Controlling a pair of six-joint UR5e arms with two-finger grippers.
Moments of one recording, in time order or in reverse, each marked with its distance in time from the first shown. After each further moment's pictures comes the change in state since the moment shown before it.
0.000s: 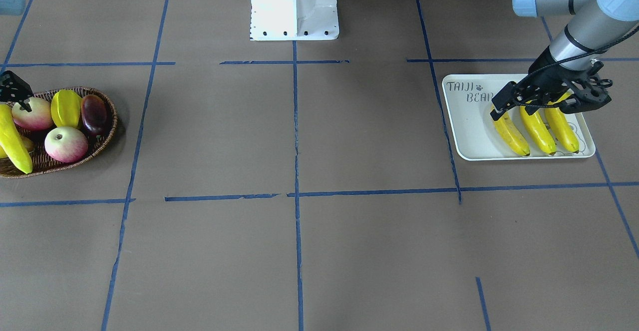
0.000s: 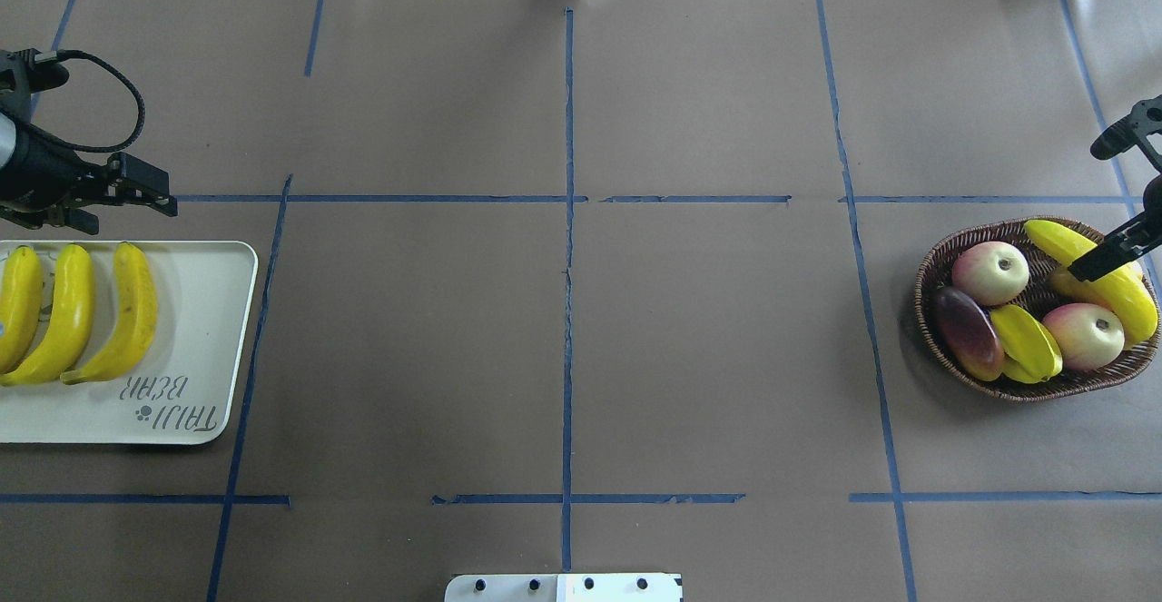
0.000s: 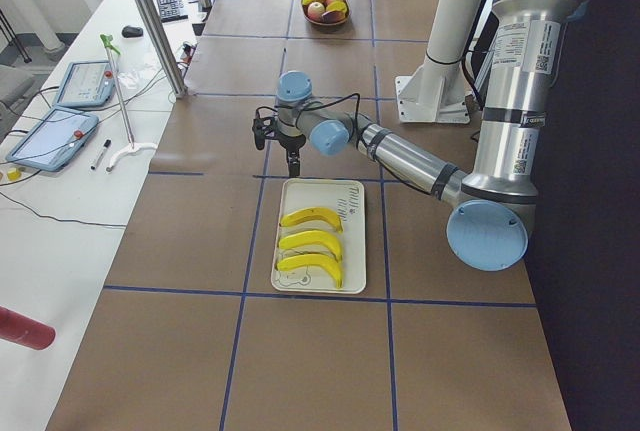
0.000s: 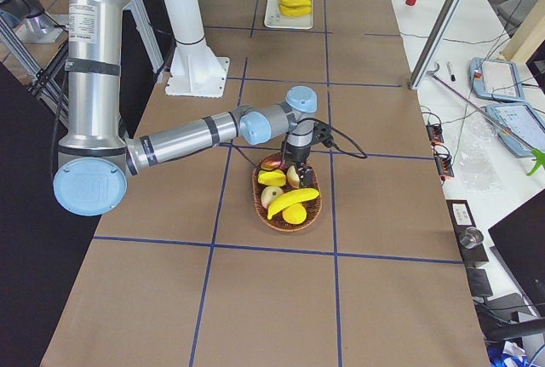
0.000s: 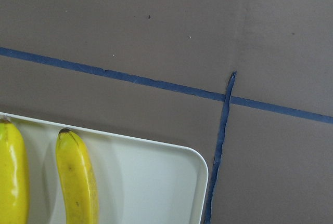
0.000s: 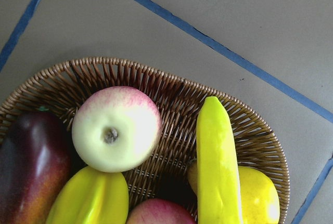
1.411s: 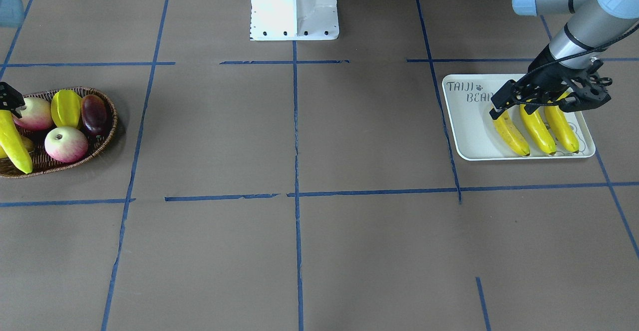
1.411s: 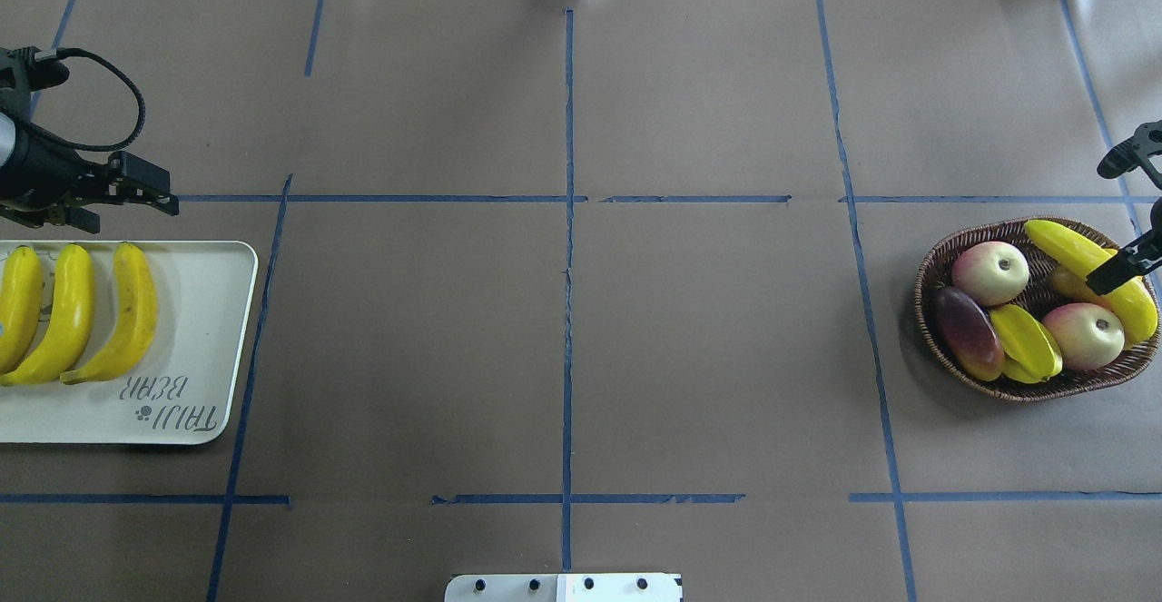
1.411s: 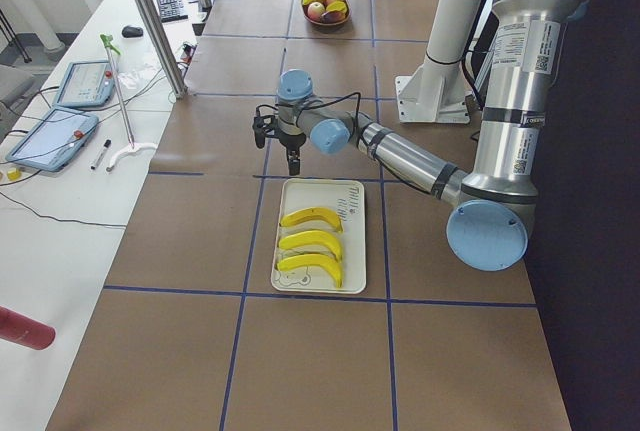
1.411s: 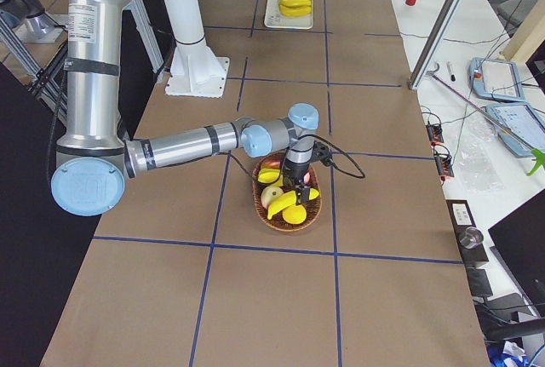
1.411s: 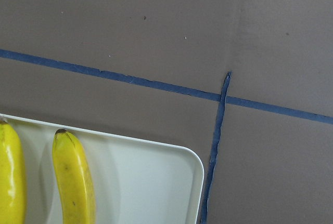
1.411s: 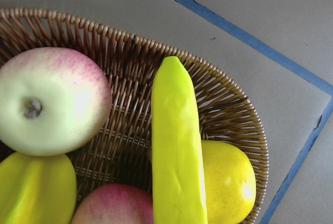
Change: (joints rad) left arm 0.001 0.000 -0.007 -0.002 0.000 0.000; right arm -0.005 -0.008 -0.083 0.000 -0.040 -0.009
